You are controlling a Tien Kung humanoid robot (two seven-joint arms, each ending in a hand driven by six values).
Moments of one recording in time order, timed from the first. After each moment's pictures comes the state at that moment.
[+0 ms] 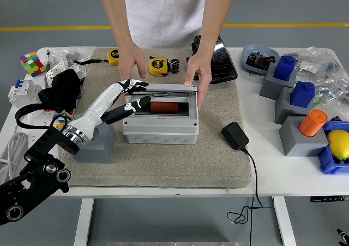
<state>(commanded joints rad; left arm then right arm) -0.34 0.40 -0.80 -1.43 1.48 0.26 -0.04 0.11 -0.23 1.03 0.26 -0.30 -0.13 -0.10</state>
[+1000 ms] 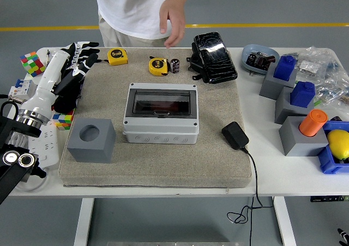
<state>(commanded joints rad) -0.20 0.37 -1.25 -1.53 1.44 0.30 -0.13 0.11 -0.23 1.03 0.26 -0.30 -0.12 -0.11</state>
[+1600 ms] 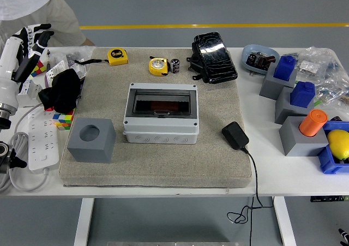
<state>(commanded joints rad) -0.16 0.33 -1.44 -1.52 1.49 0.25 -0.11 0.11 -0.23 1.05 0.26 -0.31 -0.13 -0.11</state>
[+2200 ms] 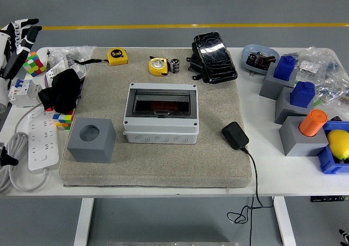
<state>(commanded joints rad) -0.15 0.33 -1.49 -1.53 1.50 0.24 -0.11 0.11 -0.23 1.06 0.26 -0.31 -0.12 -0.11</state>
